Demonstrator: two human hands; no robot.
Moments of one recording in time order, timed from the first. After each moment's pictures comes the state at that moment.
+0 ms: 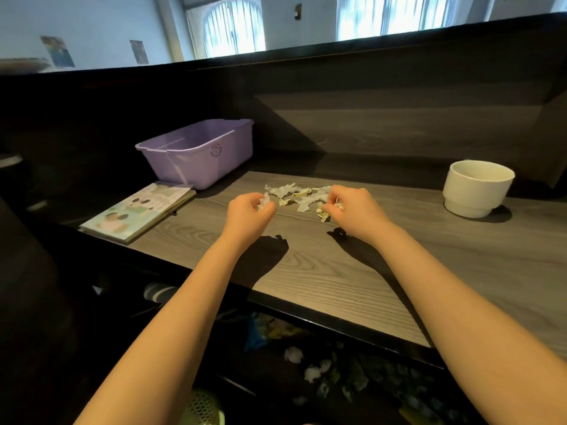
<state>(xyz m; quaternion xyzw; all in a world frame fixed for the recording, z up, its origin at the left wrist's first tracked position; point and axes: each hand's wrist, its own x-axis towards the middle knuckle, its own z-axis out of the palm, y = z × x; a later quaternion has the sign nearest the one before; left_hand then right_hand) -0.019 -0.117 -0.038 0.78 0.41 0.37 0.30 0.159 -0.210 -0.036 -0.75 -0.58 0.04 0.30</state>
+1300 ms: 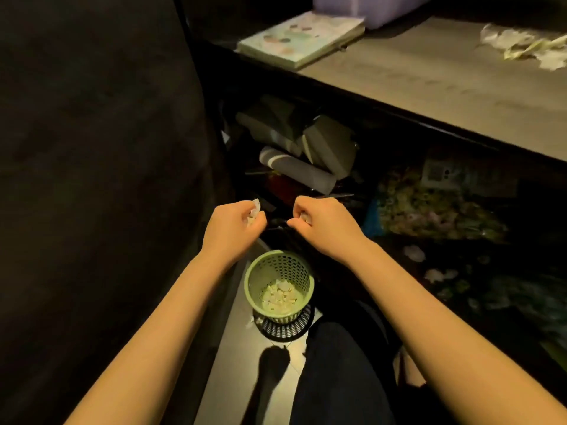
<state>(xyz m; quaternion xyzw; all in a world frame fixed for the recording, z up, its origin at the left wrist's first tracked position) -0.344 -0.159 -0.230 0.75 0.56 0.32 0.14 -0.162 -0.181 -0.216 -0.58 -0.76 0.16 0.24</state>
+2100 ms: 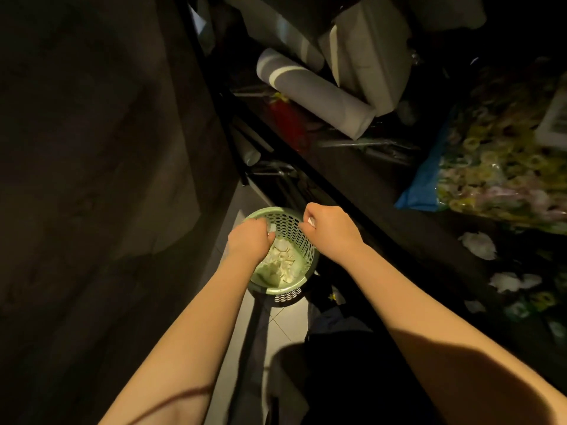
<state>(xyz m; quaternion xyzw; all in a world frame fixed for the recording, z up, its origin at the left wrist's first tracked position) -0.318 -0.082 -0.471 0.72 0.67 -0.07 0.17 -0.159 -0.098 -0.415 -0.66 -0.69 0.29 0.09</state>
